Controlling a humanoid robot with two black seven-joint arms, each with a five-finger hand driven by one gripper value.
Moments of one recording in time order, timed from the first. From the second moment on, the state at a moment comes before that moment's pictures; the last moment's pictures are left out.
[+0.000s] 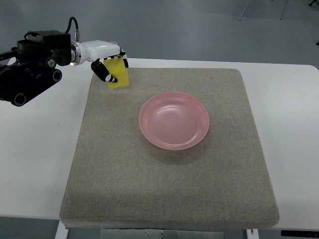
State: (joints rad) left arm -1.19 0.49 -0.31 -0.93 1.59 -0.26 -0.10; right arm 0.00 0.00 -0.10 0.15 -0.06 -0.08 0.01
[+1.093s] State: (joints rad) left arm -1.09 0.32 -0.29 -1.17 1.60 -0.24 -0.10; right arm 0.00 0.00 -0.10 0.15 -0.06 -0.08 0.01
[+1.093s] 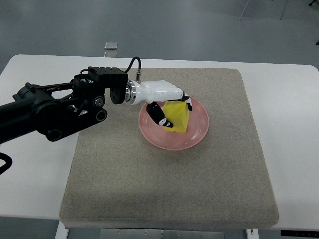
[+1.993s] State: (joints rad) left arm -1.09 0.45 -0.38 -0.93 0.44 -0.26 -0.10; right arm 0.00 0.00 -0.10 0.15 -0.06 -0.08 0.01
